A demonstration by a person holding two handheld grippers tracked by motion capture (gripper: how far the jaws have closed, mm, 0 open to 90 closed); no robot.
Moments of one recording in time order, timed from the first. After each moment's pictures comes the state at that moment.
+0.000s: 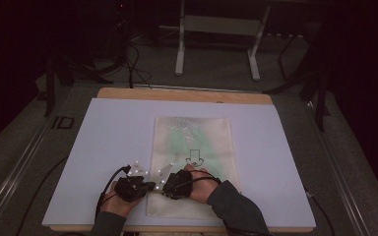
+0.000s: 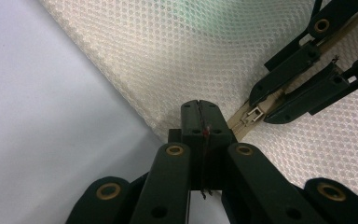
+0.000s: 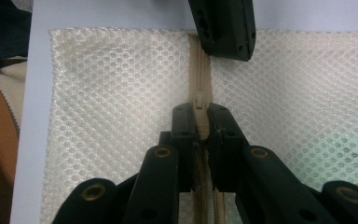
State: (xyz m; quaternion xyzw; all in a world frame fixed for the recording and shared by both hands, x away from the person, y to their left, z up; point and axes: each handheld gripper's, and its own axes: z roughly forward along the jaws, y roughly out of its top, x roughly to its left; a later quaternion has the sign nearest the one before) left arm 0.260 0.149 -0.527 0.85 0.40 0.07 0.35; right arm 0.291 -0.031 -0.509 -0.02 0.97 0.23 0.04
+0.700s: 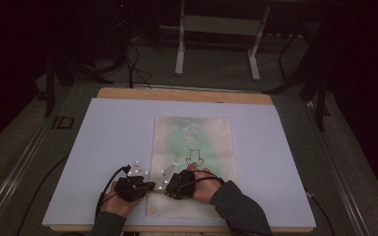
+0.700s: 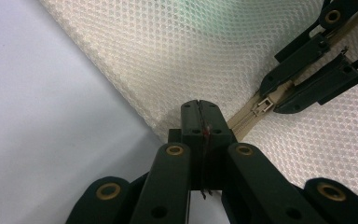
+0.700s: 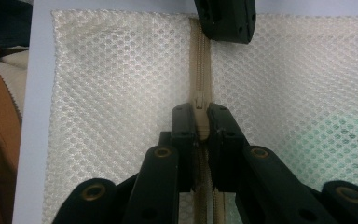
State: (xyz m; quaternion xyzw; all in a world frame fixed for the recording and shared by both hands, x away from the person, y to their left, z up) left arm 0.260 0.149 -0.527 0.85 0.40 0.07 0.35; right arm 0.290 -0.039 -0.509 -0.02 0.97 0.23 0.04
